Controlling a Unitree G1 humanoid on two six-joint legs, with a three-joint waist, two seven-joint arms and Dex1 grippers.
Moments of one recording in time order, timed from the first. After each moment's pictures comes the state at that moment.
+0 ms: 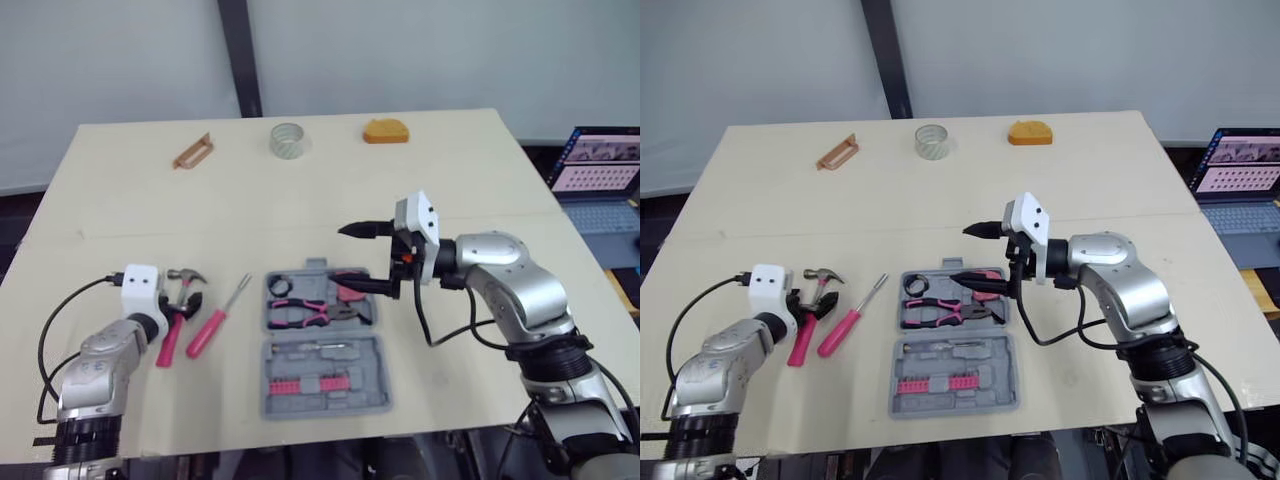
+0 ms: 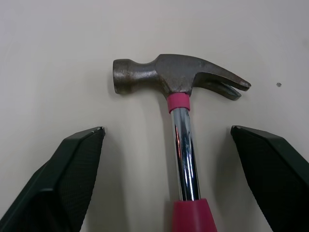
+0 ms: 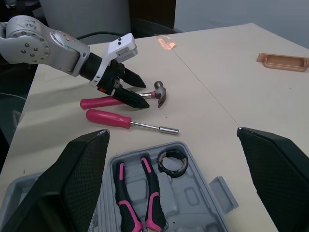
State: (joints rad) left arm -0.16 0.49 0.27 0.03 -0.25 0.63 -0.21; right arm -0.61 -0.54 0.16 -0.13 0.43 0.47 1.06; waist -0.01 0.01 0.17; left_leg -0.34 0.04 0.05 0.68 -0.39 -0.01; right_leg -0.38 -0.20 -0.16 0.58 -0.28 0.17
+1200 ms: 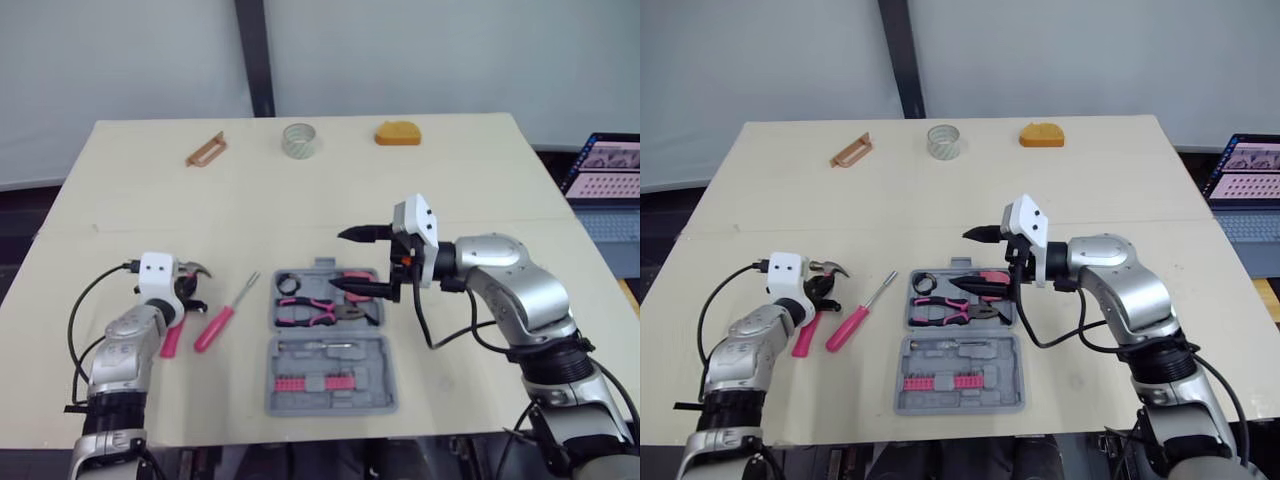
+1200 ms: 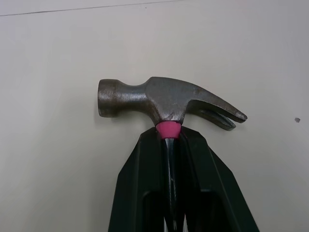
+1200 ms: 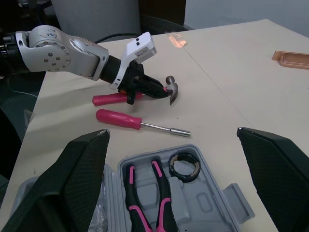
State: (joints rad) left arm -0.28 0.43 0.24 0.21 -0.18 0.50 -0.21; right arm -0.60 -0.55 0.16 -0.16 0.44 0.51 1.05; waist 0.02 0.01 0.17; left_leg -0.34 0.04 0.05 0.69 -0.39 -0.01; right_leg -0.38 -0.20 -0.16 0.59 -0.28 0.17
